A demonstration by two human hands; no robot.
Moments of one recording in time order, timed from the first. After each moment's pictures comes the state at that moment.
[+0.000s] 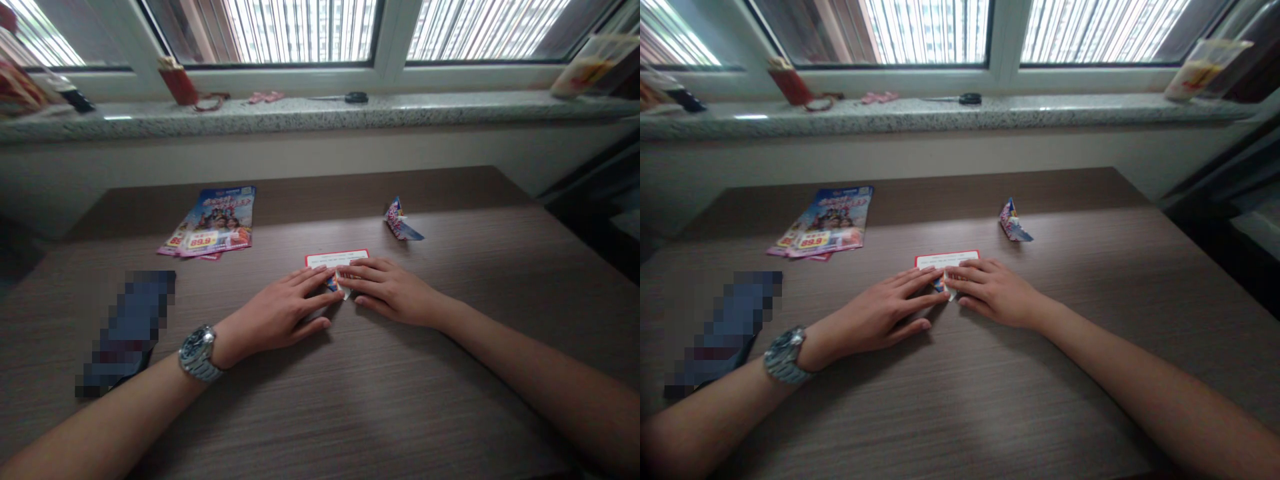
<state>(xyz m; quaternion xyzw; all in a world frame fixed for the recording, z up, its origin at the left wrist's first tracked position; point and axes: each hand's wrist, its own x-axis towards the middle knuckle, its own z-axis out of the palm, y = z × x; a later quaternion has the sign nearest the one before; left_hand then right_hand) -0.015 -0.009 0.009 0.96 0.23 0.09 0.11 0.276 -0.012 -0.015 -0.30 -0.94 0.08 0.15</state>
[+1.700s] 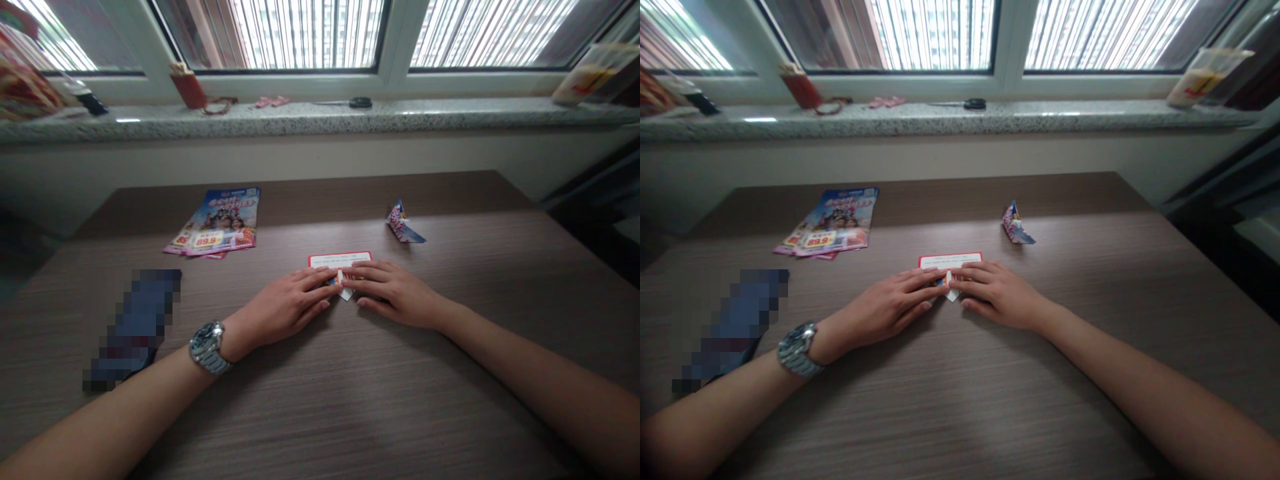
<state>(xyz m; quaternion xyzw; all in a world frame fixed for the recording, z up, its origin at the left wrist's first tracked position) -0.013 -0.004 0.003 0.96 0.26 0.09 0.11 0.277 -0.011 -0.016 -0.29 -0.93 0.09 0.18</state>
